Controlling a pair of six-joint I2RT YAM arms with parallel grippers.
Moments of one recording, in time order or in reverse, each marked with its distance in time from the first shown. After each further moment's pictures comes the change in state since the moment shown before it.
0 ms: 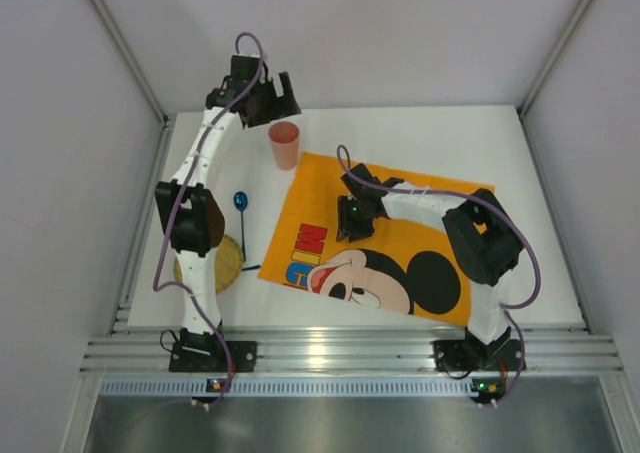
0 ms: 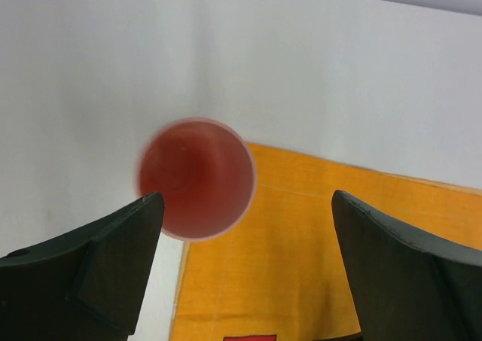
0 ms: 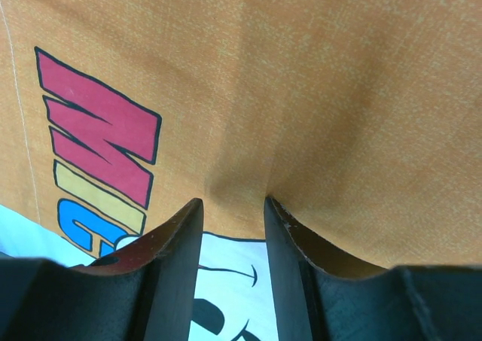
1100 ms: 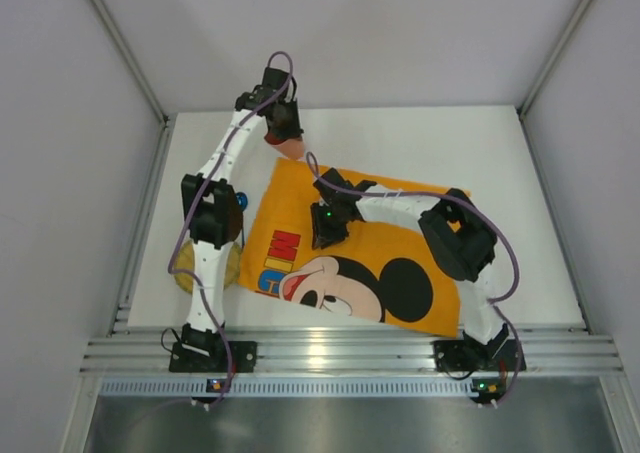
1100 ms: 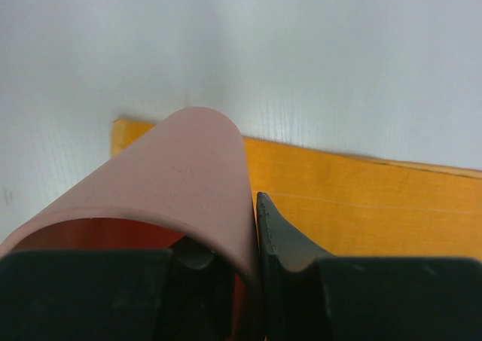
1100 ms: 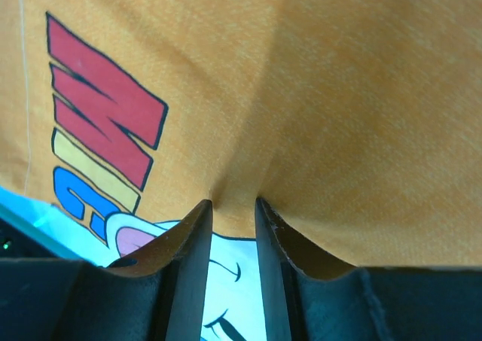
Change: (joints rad) left arm -0.108 0.227 0.164 -0.159 -0.055 0.035; right arm 0.088 0.106 0.128 0.001 -0.079 -0.006
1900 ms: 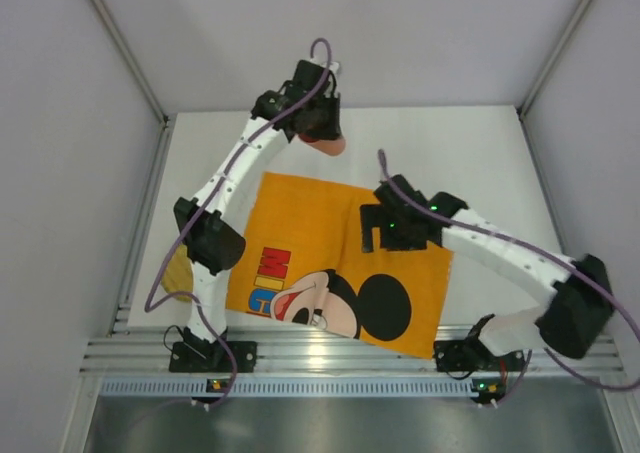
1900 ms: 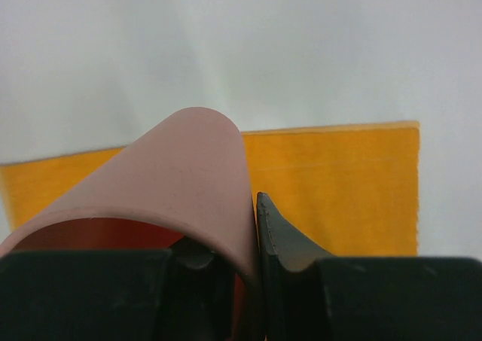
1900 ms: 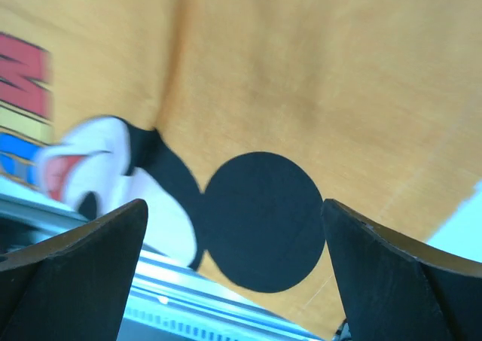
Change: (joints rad) left arm -0.220 -0.265 -0.003 -0.098 -0.038 0.038; right arm 0.021 -0.605 -0.308 -0.319 0.308 0.014
